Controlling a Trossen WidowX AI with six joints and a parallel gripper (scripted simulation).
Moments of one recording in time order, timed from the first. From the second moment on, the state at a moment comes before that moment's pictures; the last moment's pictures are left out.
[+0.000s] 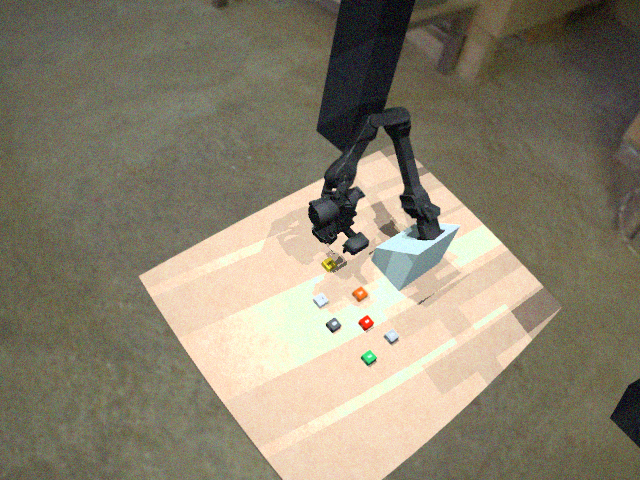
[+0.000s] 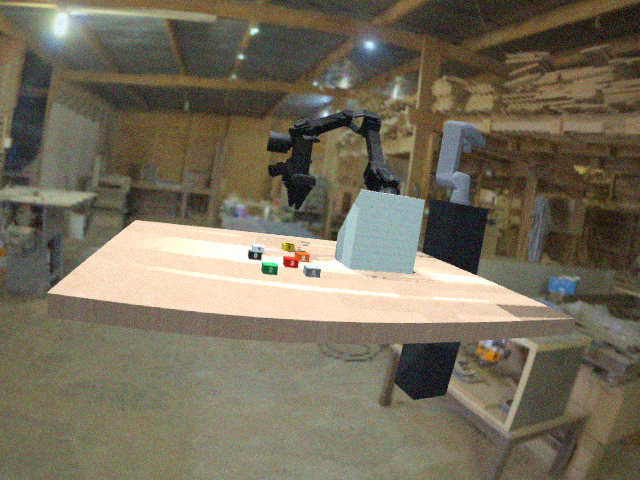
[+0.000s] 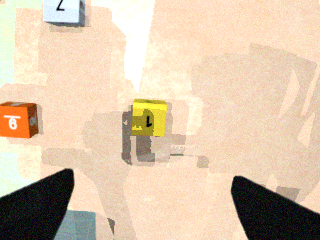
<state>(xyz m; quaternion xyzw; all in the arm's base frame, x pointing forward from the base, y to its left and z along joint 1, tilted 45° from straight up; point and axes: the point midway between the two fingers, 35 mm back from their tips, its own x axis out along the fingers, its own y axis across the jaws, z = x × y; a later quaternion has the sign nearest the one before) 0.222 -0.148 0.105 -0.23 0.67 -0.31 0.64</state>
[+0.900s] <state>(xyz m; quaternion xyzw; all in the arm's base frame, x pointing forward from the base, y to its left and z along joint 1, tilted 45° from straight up) 0.230 -0.044 0.002 -0.23 0.67 -0.30 0.64</state>
